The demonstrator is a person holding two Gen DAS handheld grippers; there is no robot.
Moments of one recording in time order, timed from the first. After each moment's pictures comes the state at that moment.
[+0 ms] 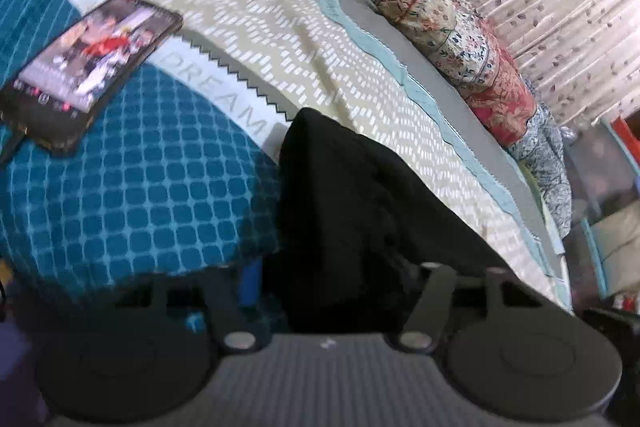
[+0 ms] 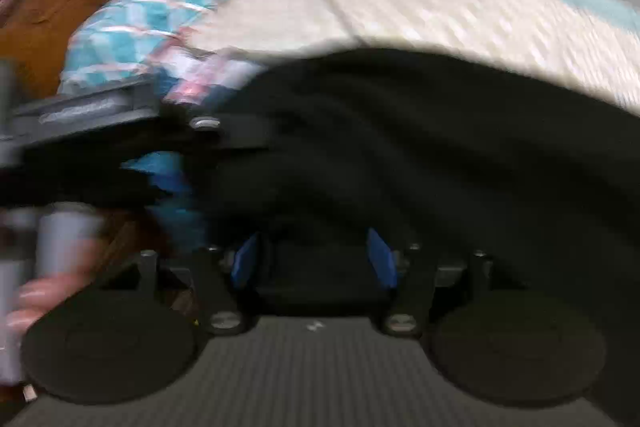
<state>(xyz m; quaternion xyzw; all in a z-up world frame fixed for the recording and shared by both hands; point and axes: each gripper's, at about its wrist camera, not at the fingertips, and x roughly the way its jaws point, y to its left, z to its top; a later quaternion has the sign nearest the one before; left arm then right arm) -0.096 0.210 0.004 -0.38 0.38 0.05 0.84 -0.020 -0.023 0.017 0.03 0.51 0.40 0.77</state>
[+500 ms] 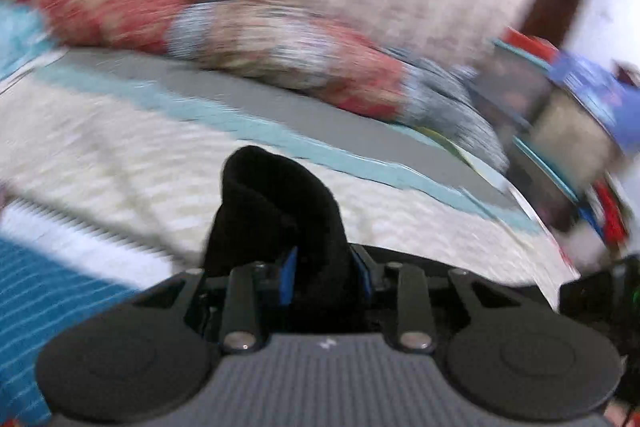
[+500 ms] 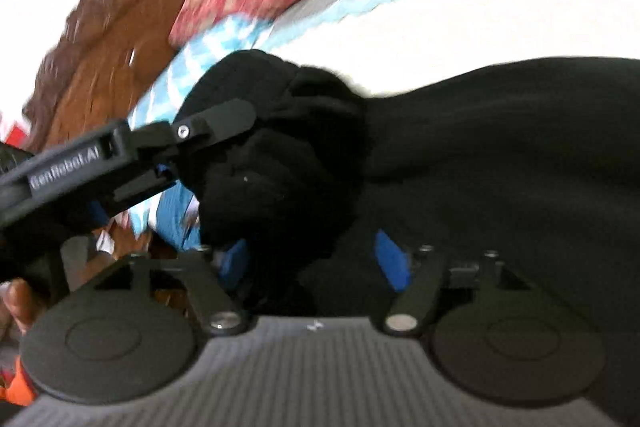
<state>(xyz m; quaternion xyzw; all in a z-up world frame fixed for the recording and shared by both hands) -0.064 0.066 0.094 -0.18 0.31 -0.10 0.93 -0.014 -0.131 0.043 0.20 0.48 0.37 0.77</state>
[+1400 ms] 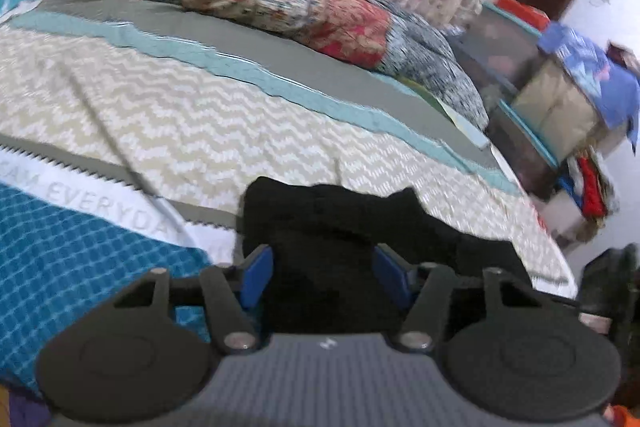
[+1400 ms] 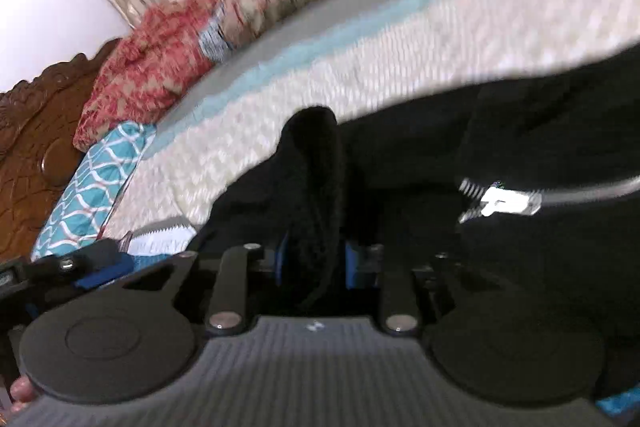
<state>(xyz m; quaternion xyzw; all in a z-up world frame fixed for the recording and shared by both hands) -0.070 0.053 0.079 -0.20 0.38 -0.13 0.89 -0.048 -0.227 0.036 0.23 0.42 0.20 0.86</state>
